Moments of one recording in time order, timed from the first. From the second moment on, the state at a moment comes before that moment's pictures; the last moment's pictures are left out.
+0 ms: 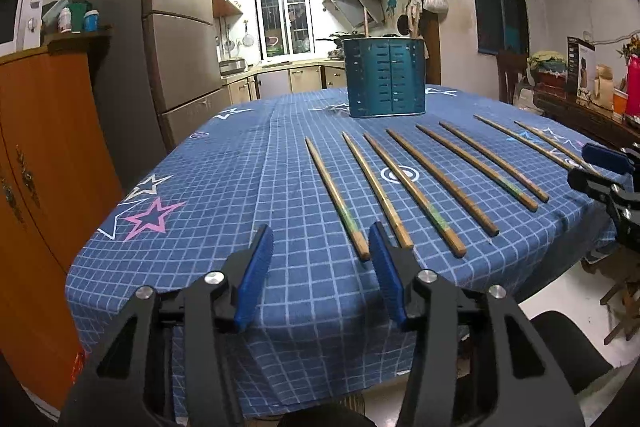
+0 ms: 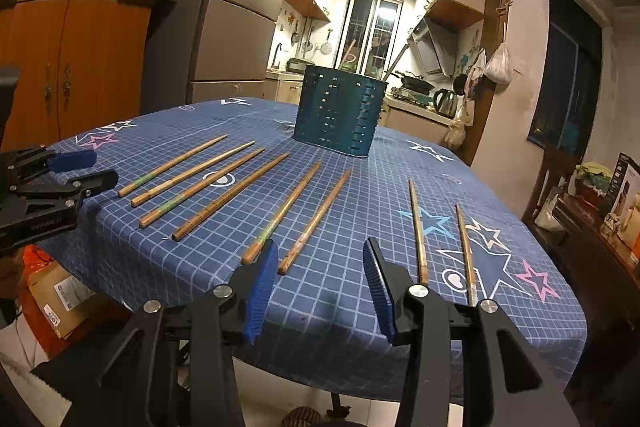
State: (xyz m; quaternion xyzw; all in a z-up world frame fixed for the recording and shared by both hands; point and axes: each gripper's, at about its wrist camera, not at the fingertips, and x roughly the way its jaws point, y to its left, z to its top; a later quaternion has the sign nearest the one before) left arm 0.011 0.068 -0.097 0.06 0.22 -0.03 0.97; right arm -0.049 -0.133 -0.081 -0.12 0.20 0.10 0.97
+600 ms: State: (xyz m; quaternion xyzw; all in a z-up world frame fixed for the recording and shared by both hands) left arm 0.009 0.049 -0.112 0.06 0.22 -0.04 0.97; right arm -0.038 -0.122 -0.105 -0.11 0.21 0.09 0.97
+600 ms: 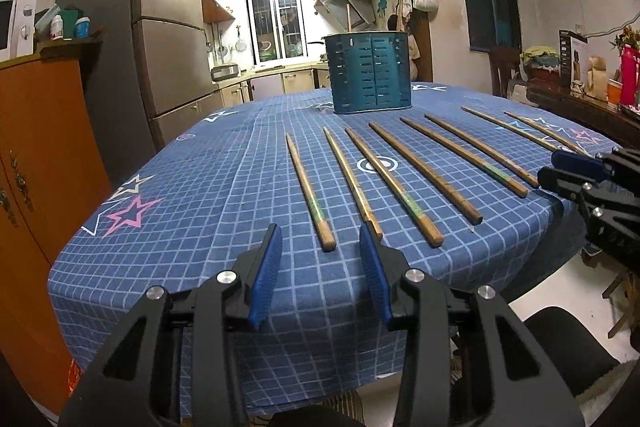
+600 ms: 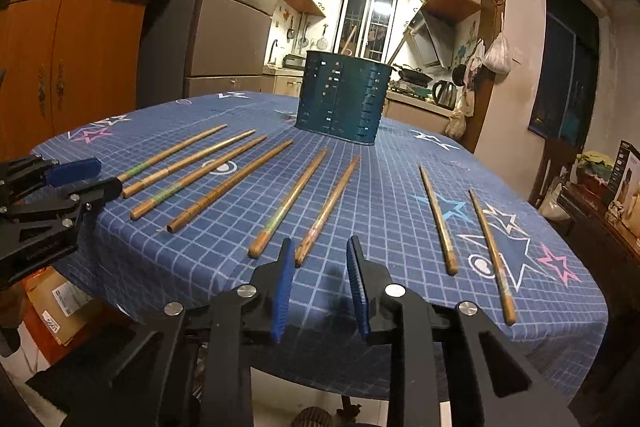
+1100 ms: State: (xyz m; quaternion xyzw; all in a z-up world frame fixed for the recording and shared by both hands) left arm 0.006 0.049 -0.117 0.05 0.20 -0.03 0.98; right arm -0.033 -0.111 -0.116 -0.12 0.19 0.07 0.97
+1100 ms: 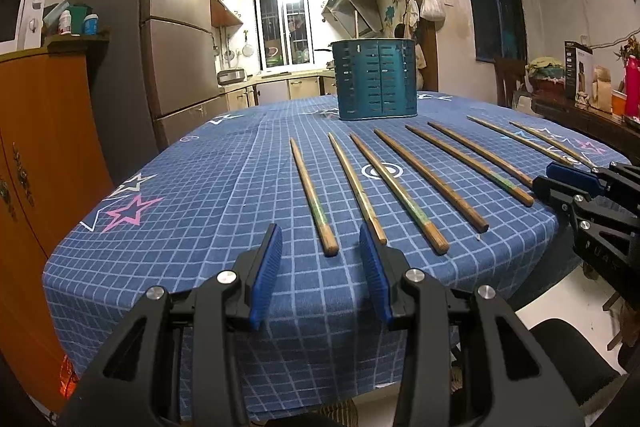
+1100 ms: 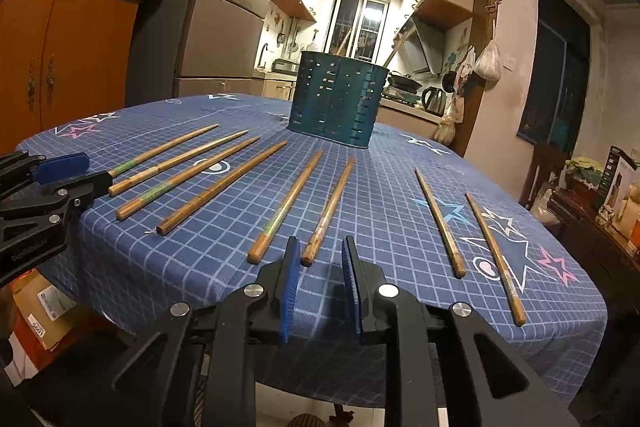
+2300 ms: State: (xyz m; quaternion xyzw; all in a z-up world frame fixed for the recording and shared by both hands) left arm 0.010 0.046 -0.118 0.03 0.20 -0.03 0.98; right arm -0.027 -0.114 -0.113 -0.08 0.21 0.05 0.97
